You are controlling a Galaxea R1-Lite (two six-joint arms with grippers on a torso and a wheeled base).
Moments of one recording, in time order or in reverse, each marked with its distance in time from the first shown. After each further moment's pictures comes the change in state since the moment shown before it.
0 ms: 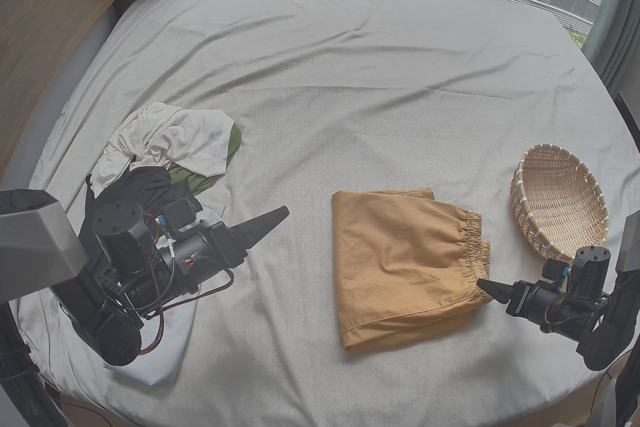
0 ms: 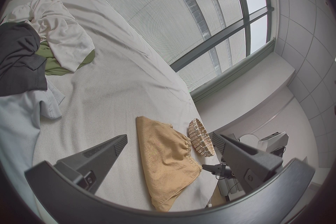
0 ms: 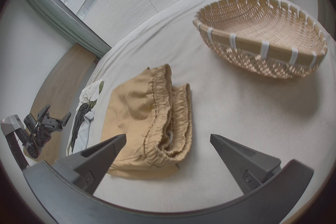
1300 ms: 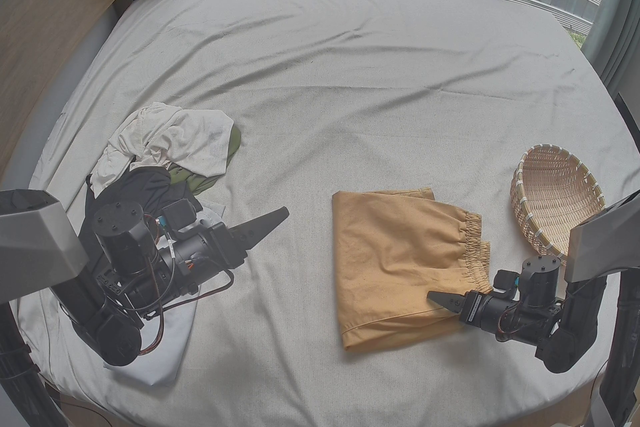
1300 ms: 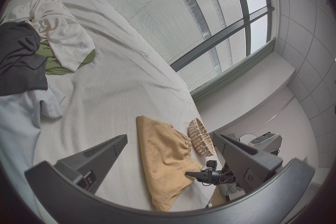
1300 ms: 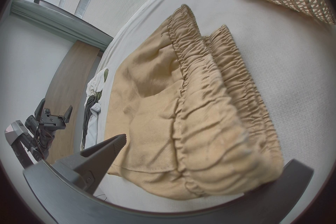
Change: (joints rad) left arm 0.001 0.001 0.002 0.000 0.000 0.002; right arm 0.177 0.216 -0.180 -0.003 0.013 0.164
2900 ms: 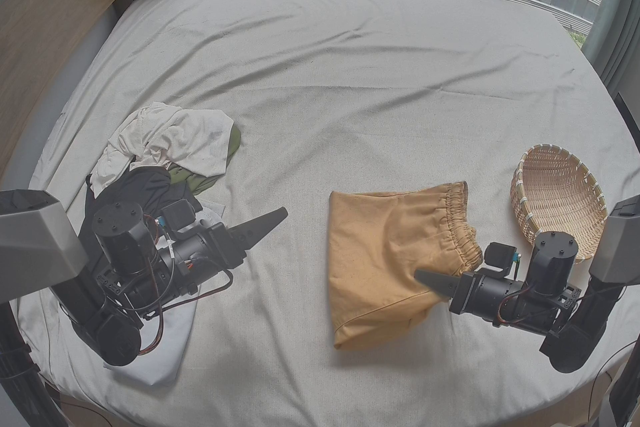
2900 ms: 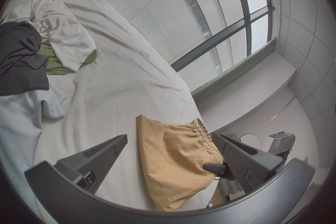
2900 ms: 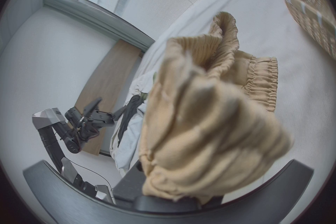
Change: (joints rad) left arm 0.003 0.000 0.002 0.000 0.001 0.001; right arm 0.143 -0.239 -0.064 0.004 0.123 -0.046
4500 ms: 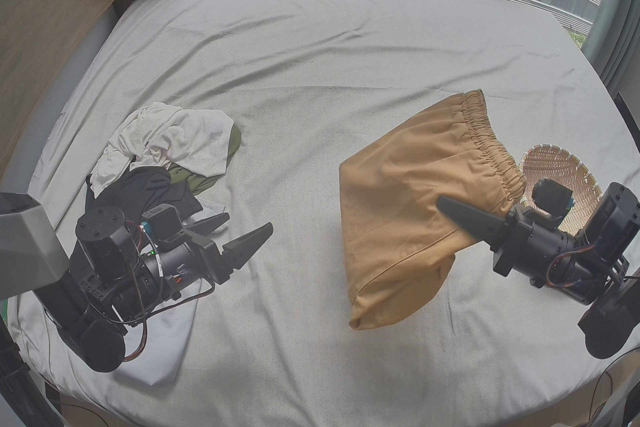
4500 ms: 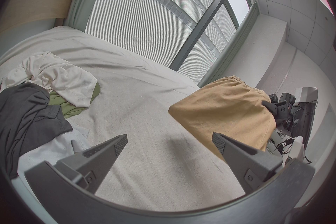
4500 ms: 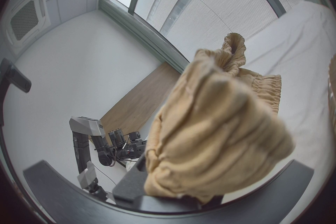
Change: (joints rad) left arm 0.033 -0.057 0.083 0.000 0.051 0.378; right arm 0.009 -0.305 -0.066 -0.001 0.097 -0.129
